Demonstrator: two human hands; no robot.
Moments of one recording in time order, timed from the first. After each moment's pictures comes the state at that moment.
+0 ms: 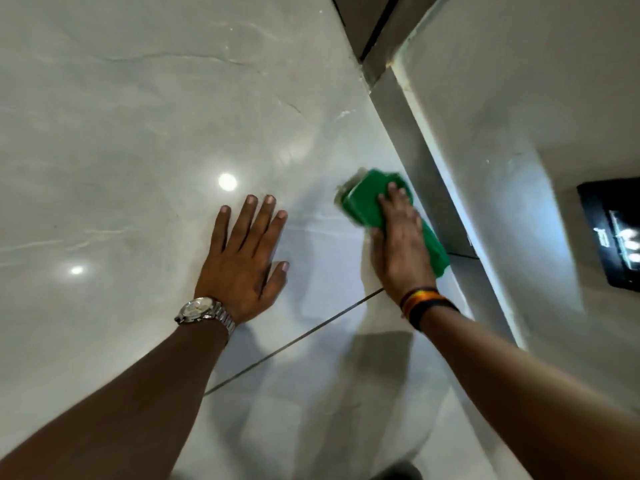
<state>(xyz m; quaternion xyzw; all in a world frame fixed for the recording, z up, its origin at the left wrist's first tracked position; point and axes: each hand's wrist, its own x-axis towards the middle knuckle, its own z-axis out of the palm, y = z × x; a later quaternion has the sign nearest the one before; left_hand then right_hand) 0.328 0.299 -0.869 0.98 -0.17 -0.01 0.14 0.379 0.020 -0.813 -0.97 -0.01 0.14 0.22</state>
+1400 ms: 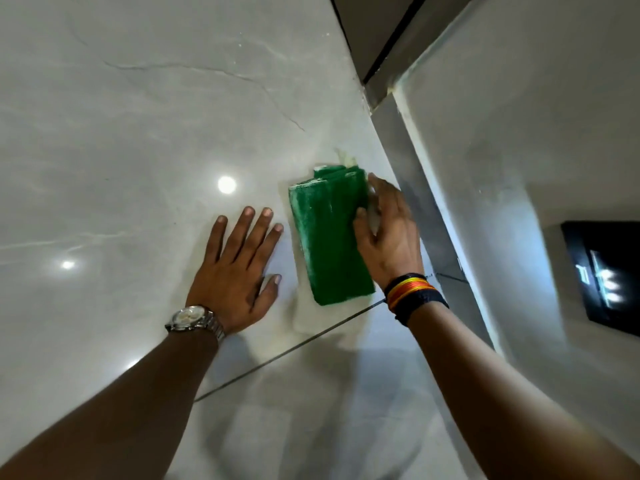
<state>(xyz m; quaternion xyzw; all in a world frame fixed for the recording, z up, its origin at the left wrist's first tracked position) 0.329 0.299 -0.868 0.98 -0.16 -0.03 0.12 0.428 0.051 -0.778 -0.94 0.04 0.11 0.31</state>
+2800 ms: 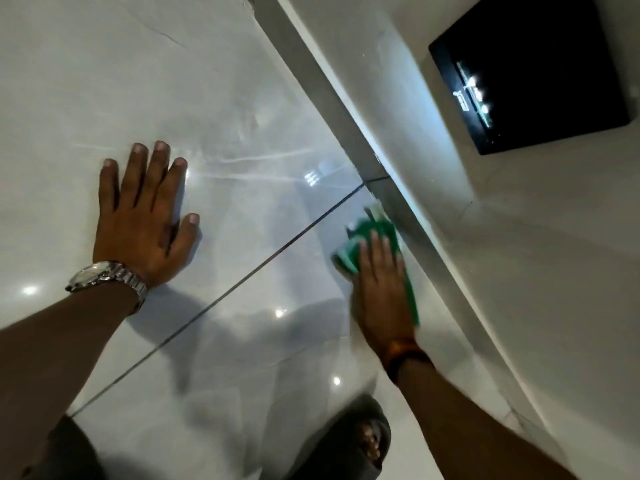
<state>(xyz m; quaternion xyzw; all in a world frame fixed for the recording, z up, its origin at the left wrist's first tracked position) 0.327 0.299 -0.859 0.98 -0.16 -0.02 0.14 0.191 -0.061 -0.806 -0.99 0.04 0.16 0.03</state>
